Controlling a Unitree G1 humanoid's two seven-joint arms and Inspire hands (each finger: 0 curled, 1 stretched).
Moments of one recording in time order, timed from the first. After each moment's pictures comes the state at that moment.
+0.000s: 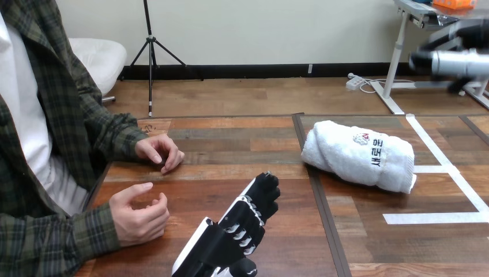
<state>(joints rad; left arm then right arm) 0.18 -0.05 -0.10 0.46 -0.41 -0.72 -0.90 -0.56 -0.79 -0.23 -0.15 -0.27 0.69 0.81</state>
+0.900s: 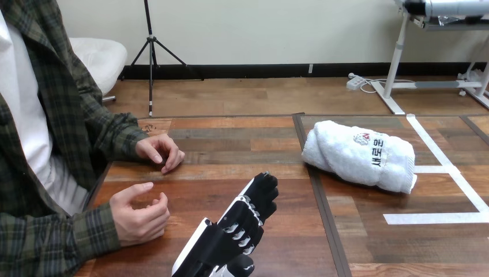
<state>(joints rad) 0.19 -0.05 -0.11 0.46 -0.41 -0.72 -0.87 -0.88 -0.79 -0.02 0.27 -0.44 0.38 0.56</state>
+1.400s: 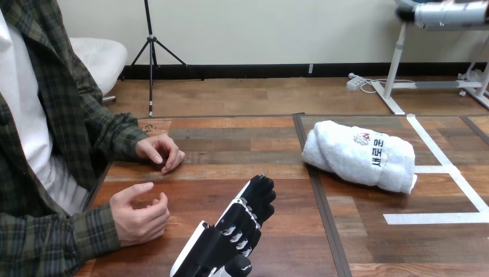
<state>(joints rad) 0.20 -0.05 -0.11 0.46 -0.41 -0.72 -0.85 -0.97 -0.78 0.10 0.58 -0.49 0.19 0.47</state>
